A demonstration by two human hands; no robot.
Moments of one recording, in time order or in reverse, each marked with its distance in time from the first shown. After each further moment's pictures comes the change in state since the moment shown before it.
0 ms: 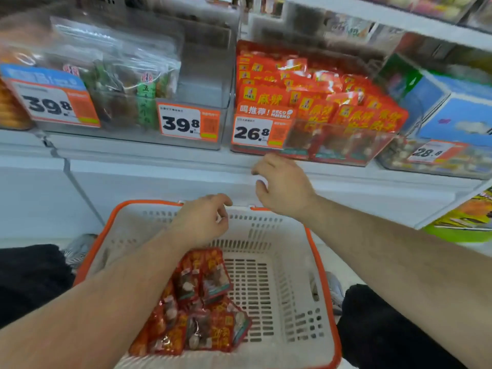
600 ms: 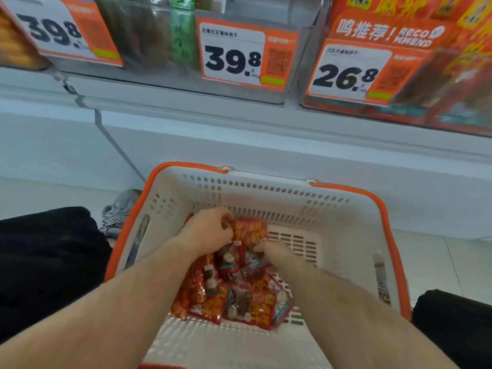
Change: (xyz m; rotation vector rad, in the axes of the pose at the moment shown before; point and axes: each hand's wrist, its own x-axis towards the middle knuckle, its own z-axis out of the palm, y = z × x) left_hand -0.030 -0.104 0.056 -0.103 -0.260 -0.489; right_hand -0.091 -0.082 0.244 1.032 -0.836 1.426
